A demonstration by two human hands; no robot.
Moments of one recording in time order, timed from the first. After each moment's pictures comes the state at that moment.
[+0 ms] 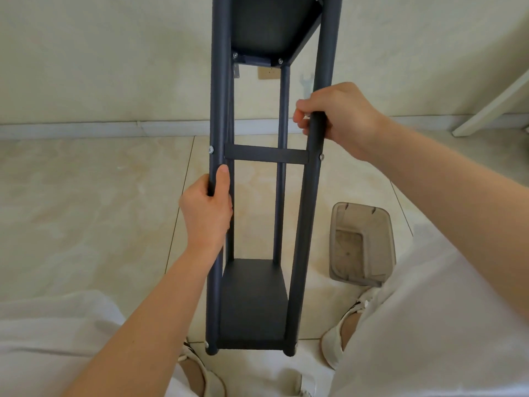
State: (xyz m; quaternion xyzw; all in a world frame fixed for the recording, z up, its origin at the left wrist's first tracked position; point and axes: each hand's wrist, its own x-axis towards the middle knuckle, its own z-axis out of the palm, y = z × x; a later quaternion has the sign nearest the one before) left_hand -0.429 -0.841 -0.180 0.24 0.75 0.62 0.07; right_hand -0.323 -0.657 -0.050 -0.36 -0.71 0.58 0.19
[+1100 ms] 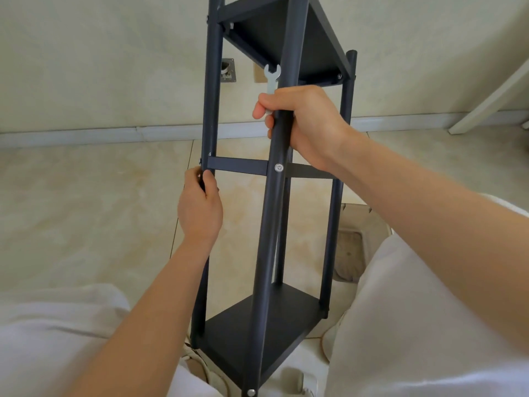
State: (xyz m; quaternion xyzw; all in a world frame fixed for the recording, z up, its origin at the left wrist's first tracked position) left_hand -0.453 -0.831 -0.195 0.23 0.82 0.52 0.03; right_hand -0.335 -0.695 -0.044 -0.25 -0.64 0.69 0.22
